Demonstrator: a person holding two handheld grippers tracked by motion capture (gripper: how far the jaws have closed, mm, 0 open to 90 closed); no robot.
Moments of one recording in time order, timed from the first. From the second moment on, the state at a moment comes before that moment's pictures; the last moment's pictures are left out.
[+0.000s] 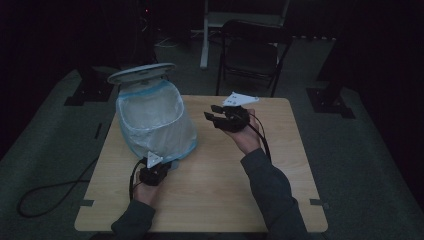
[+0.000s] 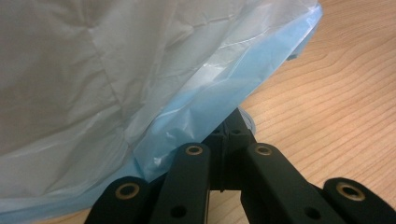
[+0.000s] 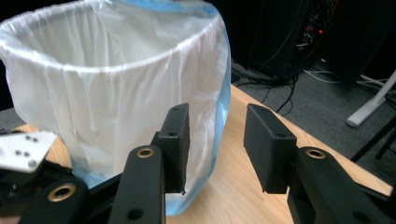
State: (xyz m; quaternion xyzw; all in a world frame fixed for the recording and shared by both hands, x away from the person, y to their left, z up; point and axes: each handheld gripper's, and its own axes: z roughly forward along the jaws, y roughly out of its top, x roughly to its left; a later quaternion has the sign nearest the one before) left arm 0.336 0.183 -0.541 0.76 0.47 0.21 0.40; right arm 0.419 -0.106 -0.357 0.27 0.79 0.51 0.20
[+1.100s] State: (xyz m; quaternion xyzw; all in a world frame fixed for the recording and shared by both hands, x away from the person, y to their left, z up) left arm 0.336 0.183 -0.541 0.75 0.48 0.21 0.40; right arm 0.393 -0.160 -0.449 0.35 0.79 0.48 0.16
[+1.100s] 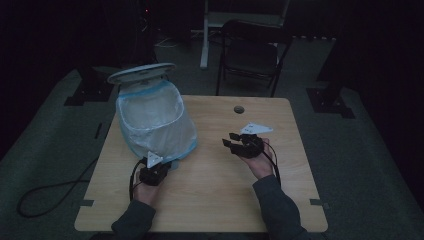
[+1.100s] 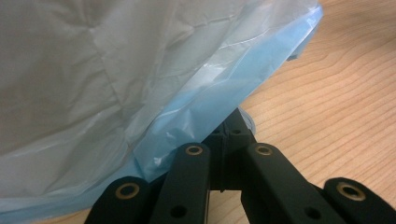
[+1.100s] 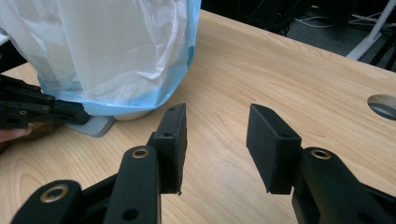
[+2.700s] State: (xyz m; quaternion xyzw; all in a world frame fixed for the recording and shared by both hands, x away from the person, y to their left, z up) left arm 0.339 0.184 -0.537 0.75 0.47 0.21 0.41; right arm 0.389 -0.182 -0.470 0.38 0.79 0.46 0.17
